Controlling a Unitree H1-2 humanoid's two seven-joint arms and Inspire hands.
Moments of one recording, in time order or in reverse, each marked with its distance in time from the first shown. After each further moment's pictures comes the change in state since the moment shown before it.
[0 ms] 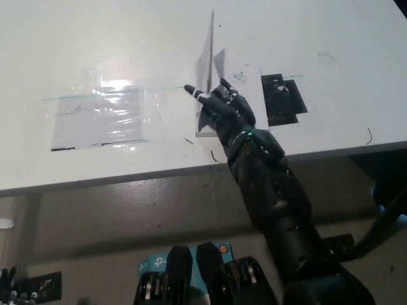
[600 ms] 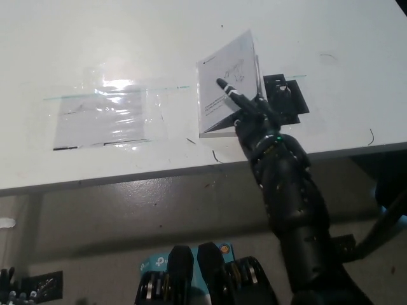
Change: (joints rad) left_arm -0.011 0.010 0.012 0.038 0.000 -0.027 -0.026; right_arm 0.052 0.003 -0.138 -0.123 0.139 0.033 -0.039
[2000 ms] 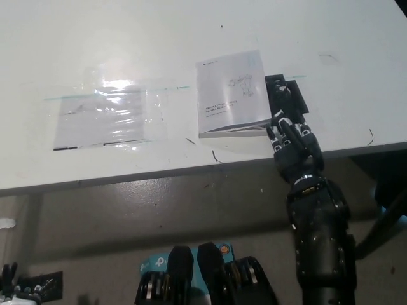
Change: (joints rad) left_arm -0.053 0.009 0.060 0.093 0.001 -0.016 -0.008; right_arm 0.286 0.026 -0.031 -0.417 0.113 0.036 -0.080
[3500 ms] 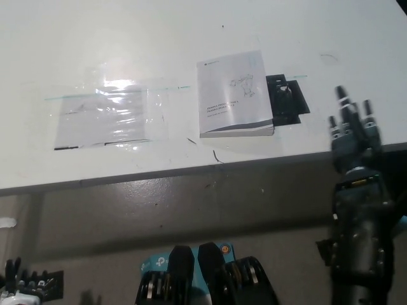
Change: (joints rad) left_arm -0.024 -0.001 0.017 0.020 0.001 0.006 -0.023; right_arm 0.012 -0.050 -0.087 -0.156 0.007 -0.012 -0.104
